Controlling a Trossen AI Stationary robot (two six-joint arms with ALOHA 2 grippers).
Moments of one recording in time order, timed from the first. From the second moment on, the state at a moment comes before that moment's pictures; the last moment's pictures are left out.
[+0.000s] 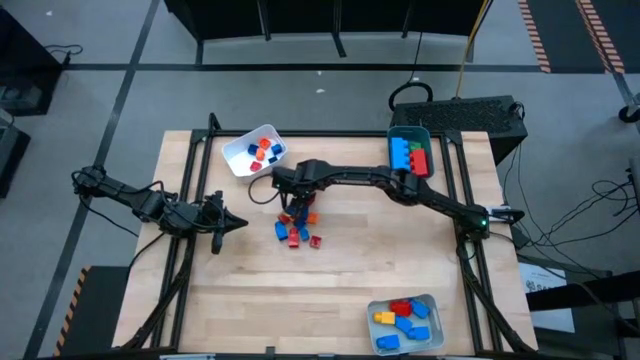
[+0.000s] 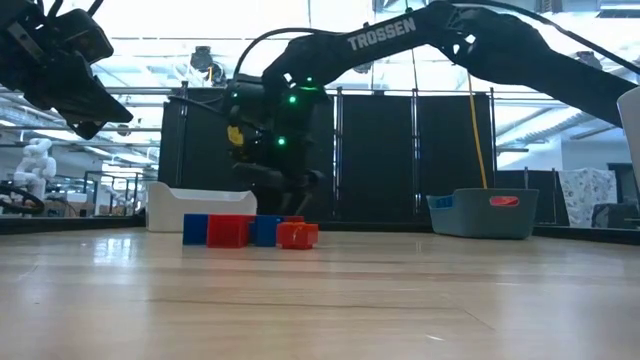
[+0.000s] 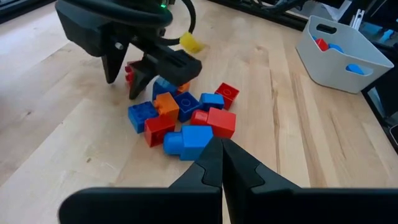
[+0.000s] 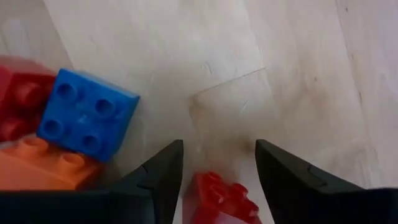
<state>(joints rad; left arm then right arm) -0.37 0.31 0.25 -0.41 -0.37 -0.47 -0.18 2.59 2.36 -1.09 0.10 0.17</state>
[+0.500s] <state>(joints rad) -0.37 0.31 0.25 -0.44 -0.37 -0.46 -0.18 2.50 2.36 -1.20 0.10 -0.17</state>
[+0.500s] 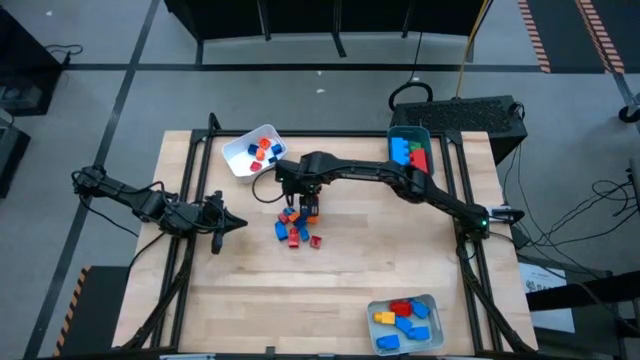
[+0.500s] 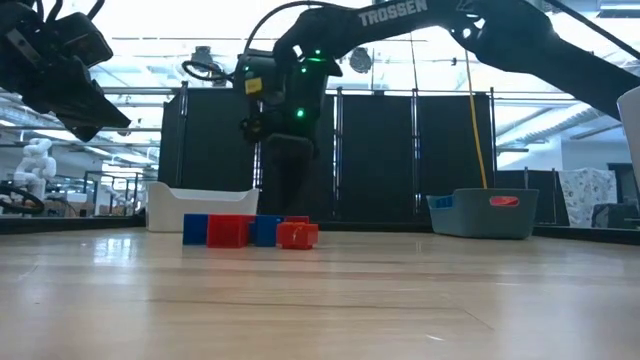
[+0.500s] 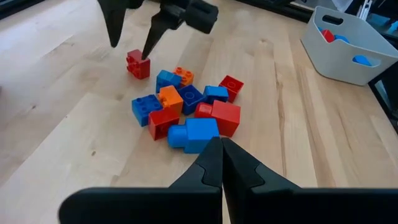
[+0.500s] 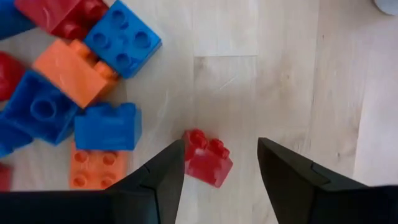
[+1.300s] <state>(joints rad) -0.37 0.31 0.25 -0.46 -0.37 -0.47 -0.16 2.50 2.36 -1.26 0.15 -0.49</state>
